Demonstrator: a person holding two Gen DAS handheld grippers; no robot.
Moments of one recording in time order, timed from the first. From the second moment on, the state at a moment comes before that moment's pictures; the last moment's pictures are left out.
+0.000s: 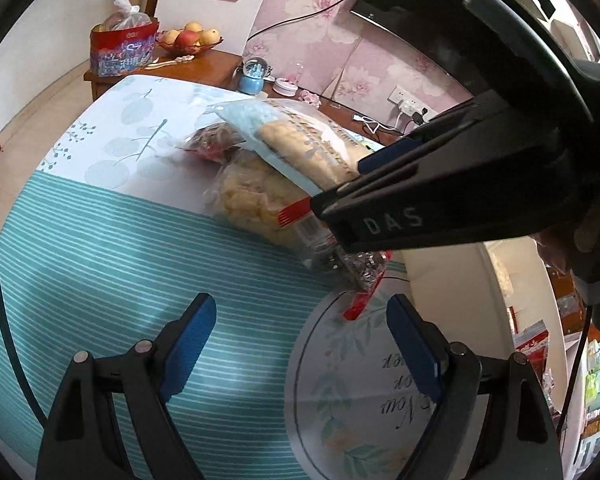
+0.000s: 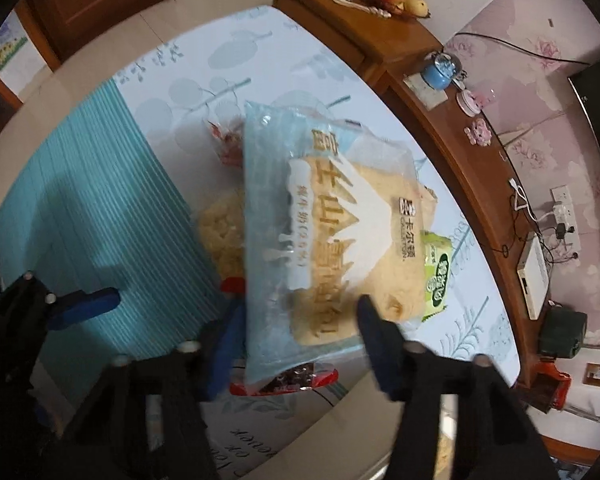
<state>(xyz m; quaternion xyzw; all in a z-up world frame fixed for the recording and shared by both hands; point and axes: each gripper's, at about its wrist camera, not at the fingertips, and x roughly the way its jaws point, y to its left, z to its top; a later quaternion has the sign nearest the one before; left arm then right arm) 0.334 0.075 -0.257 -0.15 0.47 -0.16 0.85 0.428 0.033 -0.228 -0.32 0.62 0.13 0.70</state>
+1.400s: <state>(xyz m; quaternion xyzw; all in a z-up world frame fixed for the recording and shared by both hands) 0.414 0.002 -0.278 -0.17 0.55 -0.02 0.82 0.435 -0.099 -0.082 -0.10 0.51 0.09 0.85</state>
